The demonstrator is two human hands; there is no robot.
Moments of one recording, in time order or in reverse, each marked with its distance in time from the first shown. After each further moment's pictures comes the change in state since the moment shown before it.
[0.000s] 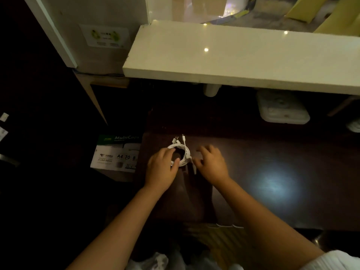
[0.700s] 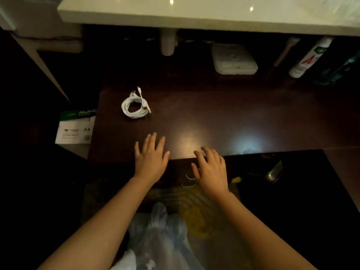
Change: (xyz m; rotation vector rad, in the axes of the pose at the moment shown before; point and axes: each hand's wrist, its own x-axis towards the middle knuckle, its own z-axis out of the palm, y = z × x) left_hand -0.134 0.061 0.075 0.343 -0.210 0.089; right_hand -0.212 0.107 0.034 -0.238 0.239 0.012
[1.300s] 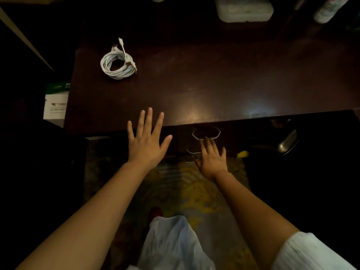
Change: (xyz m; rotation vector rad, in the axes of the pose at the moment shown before) left_hand -0.024 0.002 0.055 0.098 -0.087 0.023; right_hand -0.026 0.058 0.121 -0.014 -0.591 0.121
